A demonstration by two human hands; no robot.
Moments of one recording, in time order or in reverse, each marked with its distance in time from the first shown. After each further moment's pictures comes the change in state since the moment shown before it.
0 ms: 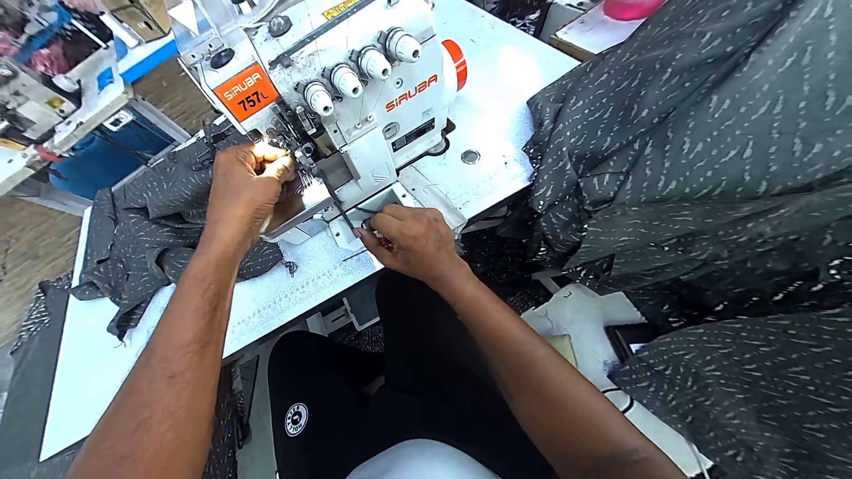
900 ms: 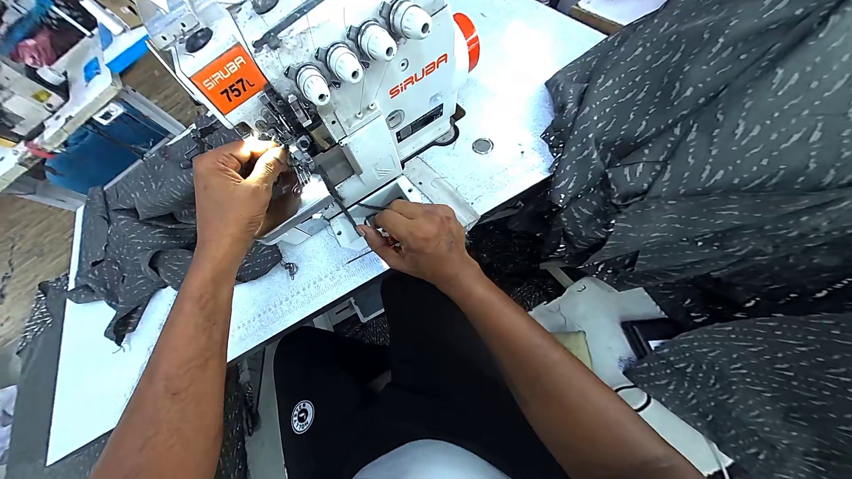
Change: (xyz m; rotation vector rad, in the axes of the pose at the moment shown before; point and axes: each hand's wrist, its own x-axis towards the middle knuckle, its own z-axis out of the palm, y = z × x) left_hand 0.002 -0.026 0.000 -0.019 0.063 0.272; right_hand 0.000 -0.001 0.004 0.013 0.062 0.023
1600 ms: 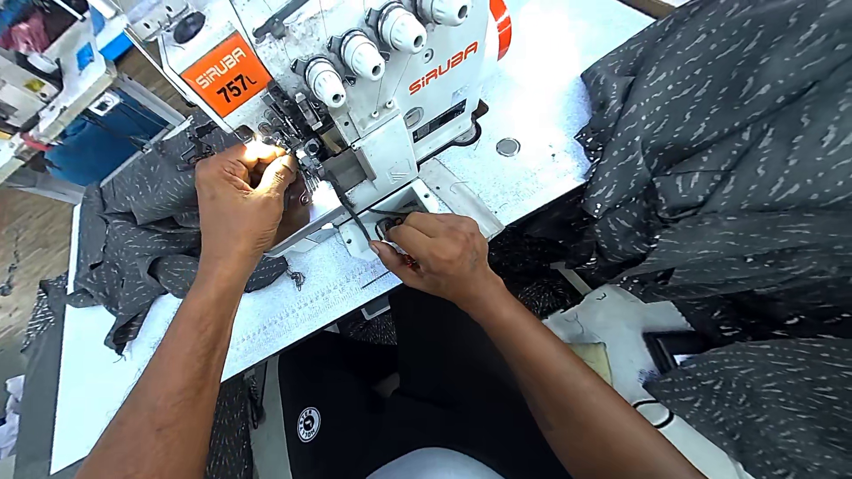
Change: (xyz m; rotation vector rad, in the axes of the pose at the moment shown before) left_hand -0.002 0.004 0.006 -0.008 0.005 -0.032; right_hand -0.001 -0.001 -0.003 -0.016 -0.006 -0.030
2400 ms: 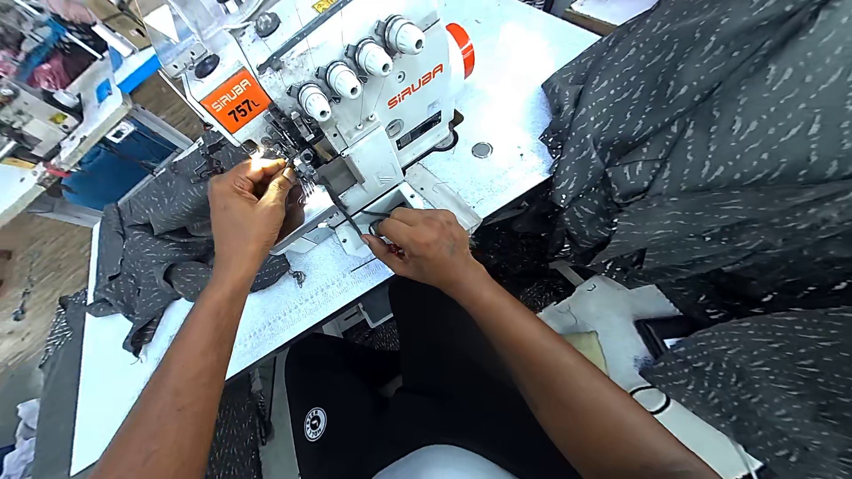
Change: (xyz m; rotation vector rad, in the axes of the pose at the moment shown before) left_hand -0.005 0.000 -0.005 0.133 -0.007 0.036; right_hand 0.000 0.001 0.002 0.016 -0.038 0.024
